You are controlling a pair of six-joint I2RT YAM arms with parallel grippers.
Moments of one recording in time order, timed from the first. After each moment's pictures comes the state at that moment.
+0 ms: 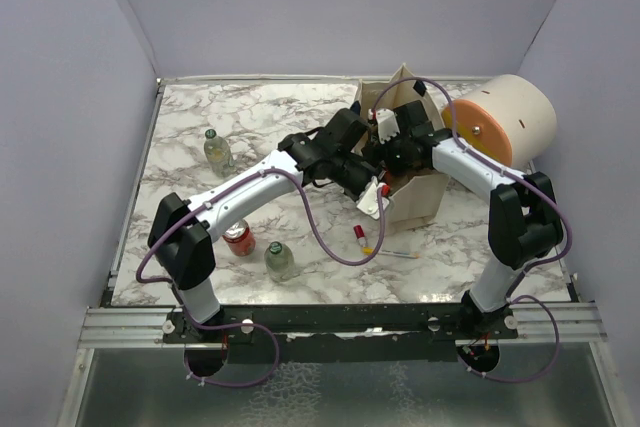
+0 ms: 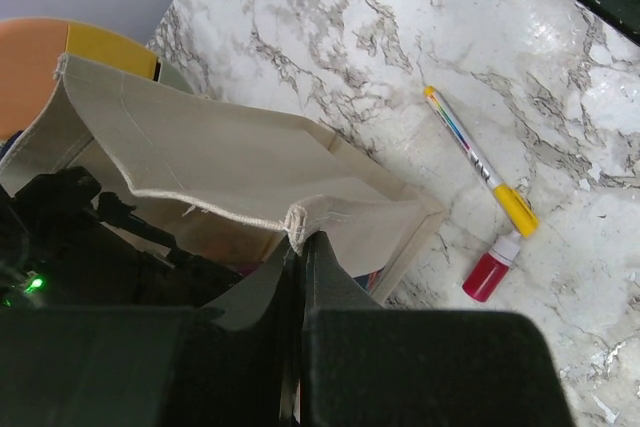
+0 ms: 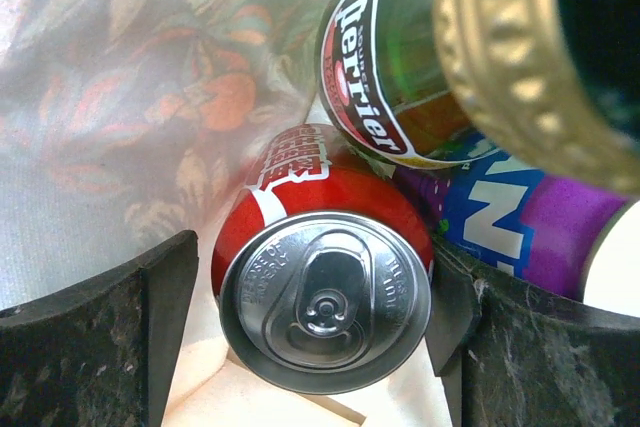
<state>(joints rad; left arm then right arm) -0.85 1.71 1.57 -0.69 0.85 1.36 0.40 1.74 1.25 -0.46 -0.21 -0.19</state>
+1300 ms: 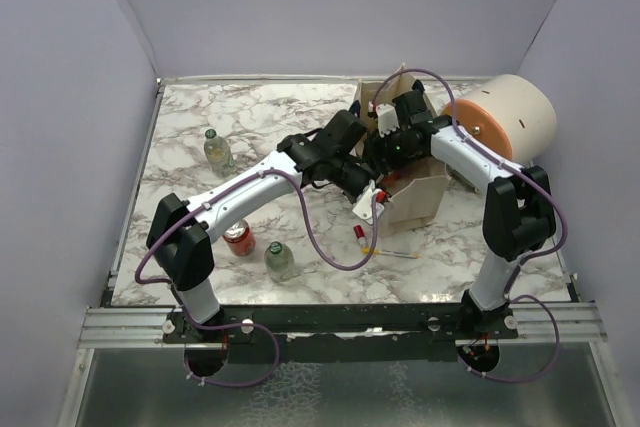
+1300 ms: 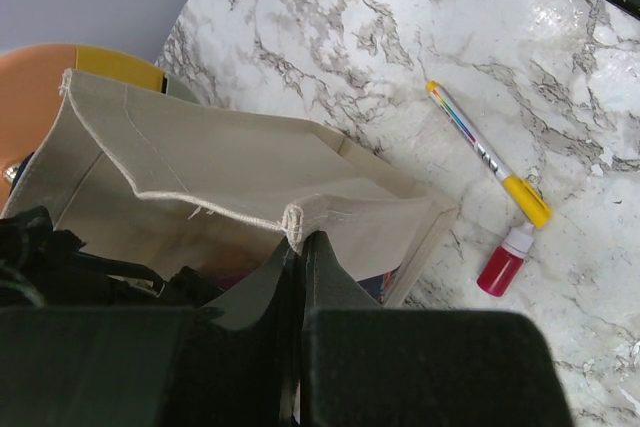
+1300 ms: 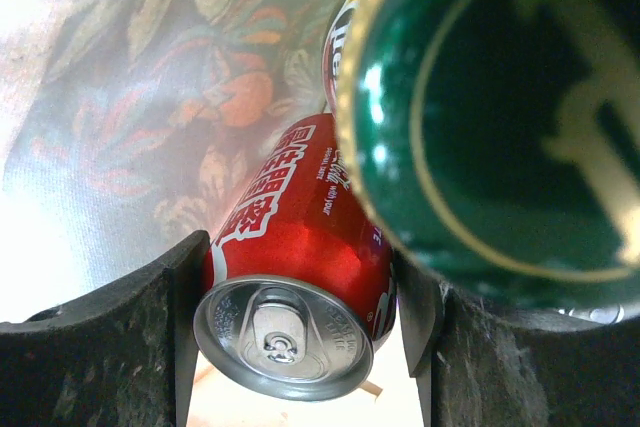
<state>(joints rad) -0.85 1.70 1.55 -0.70 0.86 1.45 0.38 1.80 1.39 -0.62 -0.28 -0.15</state>
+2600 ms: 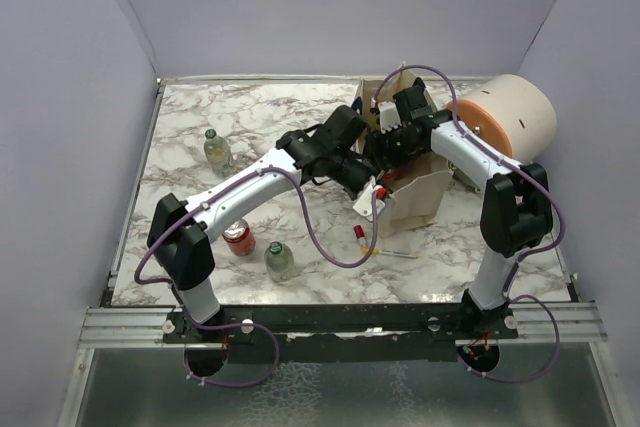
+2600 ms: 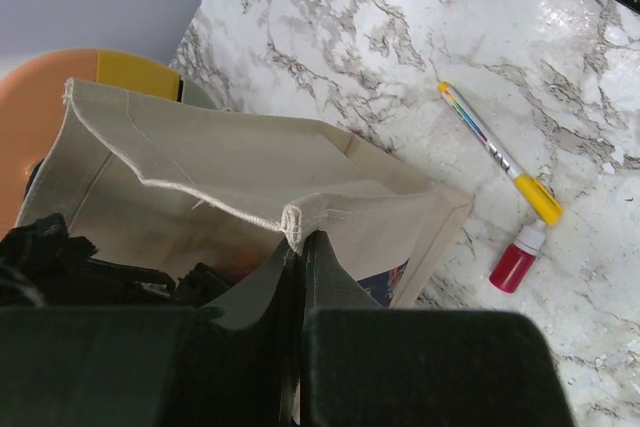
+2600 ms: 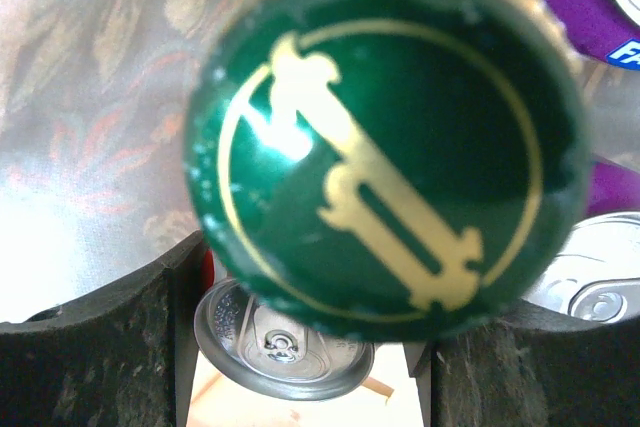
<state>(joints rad) -0.84 1.71 1.59 -0.74 0.86 1.48 0.37 1.83 1.46 -0.69 -0.28 -0.10</state>
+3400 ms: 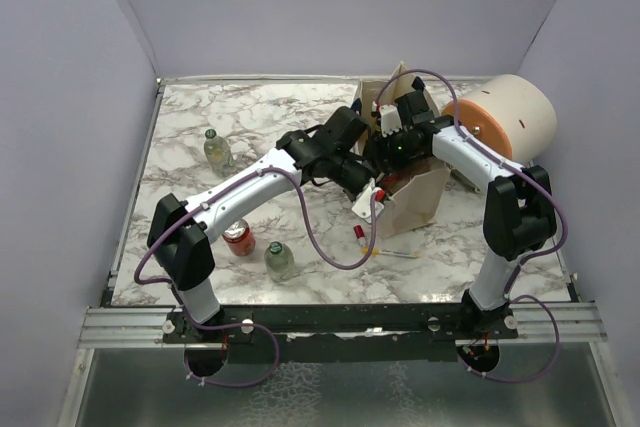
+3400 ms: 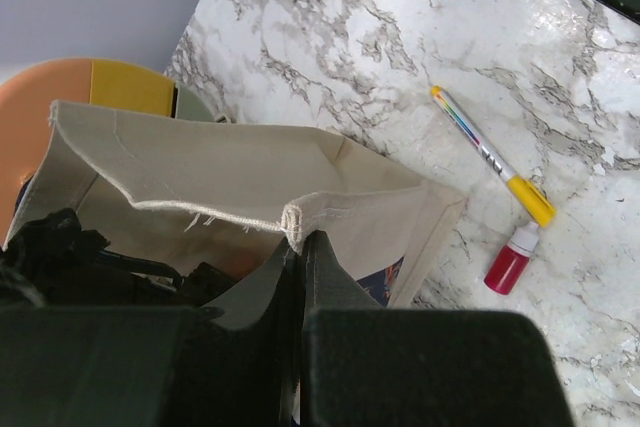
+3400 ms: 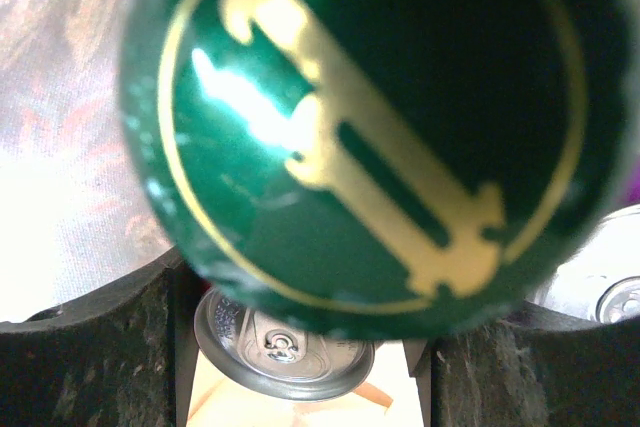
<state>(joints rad) -0.85 1.71 1.59 -0.74 0.87 1.47 0.36 1.80 1.39 -0.64 -0.28 -0.11</state>
